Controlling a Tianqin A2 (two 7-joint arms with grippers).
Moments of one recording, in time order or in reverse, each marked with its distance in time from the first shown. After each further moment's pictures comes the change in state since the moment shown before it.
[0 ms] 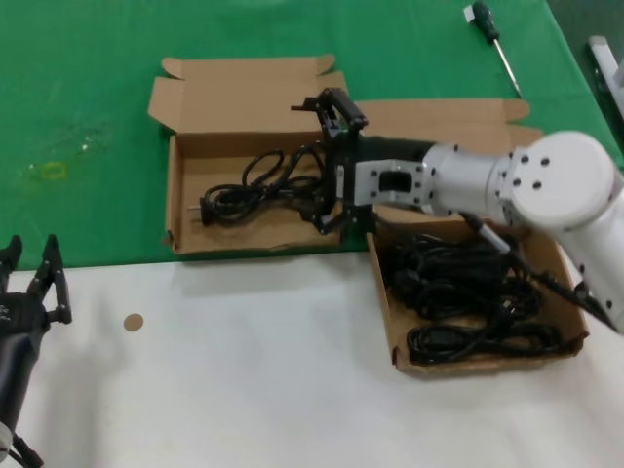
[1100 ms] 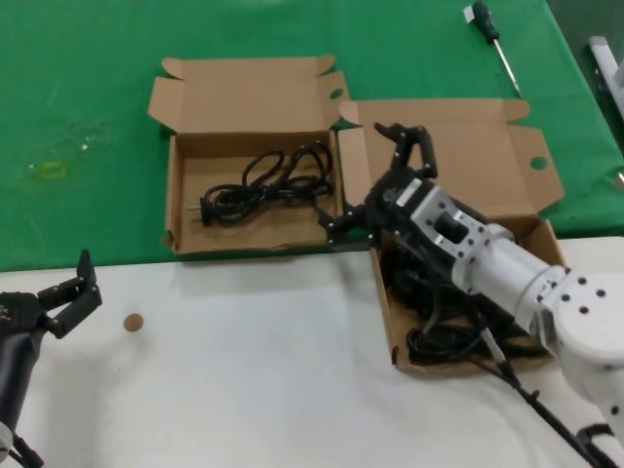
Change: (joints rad) left arm 0.000 0.000 0.000 0.000 0.000 0.000 0.000; right arm -0.414 -0.014 0.221 0.262 0.197 0.311 0.213
